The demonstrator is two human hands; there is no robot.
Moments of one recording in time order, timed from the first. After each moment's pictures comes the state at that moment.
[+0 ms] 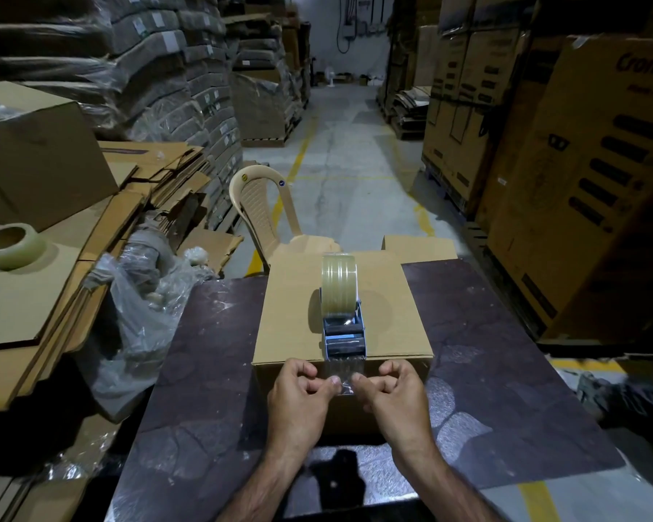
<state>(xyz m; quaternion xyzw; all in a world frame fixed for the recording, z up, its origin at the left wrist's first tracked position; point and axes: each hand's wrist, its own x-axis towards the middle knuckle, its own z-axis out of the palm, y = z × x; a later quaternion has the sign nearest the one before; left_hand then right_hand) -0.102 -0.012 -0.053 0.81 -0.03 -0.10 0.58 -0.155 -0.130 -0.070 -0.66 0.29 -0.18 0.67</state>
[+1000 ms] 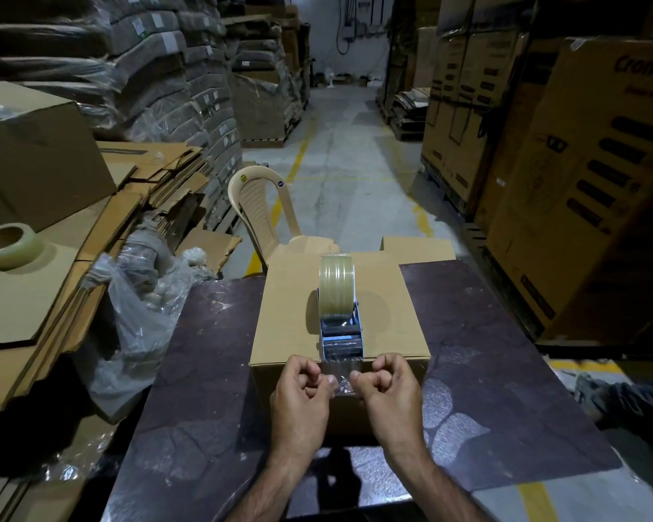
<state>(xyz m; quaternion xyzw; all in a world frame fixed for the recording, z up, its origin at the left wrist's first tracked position) -0.102 -0.018 -0.067 0.79 -0.07 -0.03 0.61 -0.151 -0.130 -0.076 -0.68 0.27 -0.24 0.64</state>
